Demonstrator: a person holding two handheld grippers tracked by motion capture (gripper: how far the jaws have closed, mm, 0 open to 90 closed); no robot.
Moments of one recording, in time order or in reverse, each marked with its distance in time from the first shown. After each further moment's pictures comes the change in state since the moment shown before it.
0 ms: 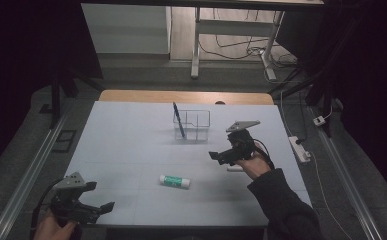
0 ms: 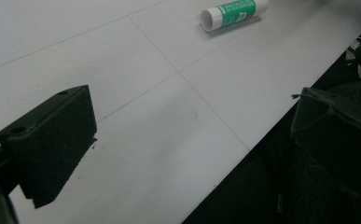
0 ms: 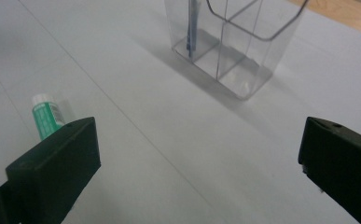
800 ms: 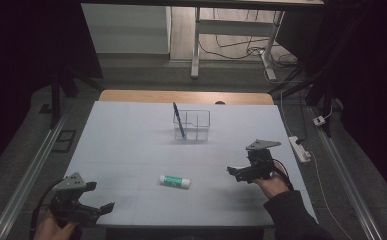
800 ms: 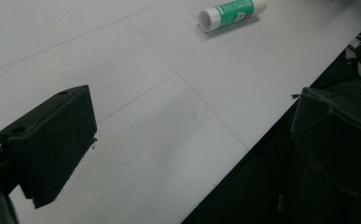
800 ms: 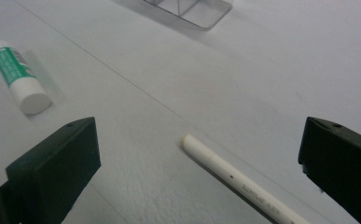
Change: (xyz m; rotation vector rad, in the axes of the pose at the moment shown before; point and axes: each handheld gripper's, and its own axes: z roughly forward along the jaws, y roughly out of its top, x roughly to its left) left arm -0.001 -0.001 -0.001 -0.005 0.001 0.008; right arm -0.006 -0.063 -0.033 0.023 -0.108 0.080
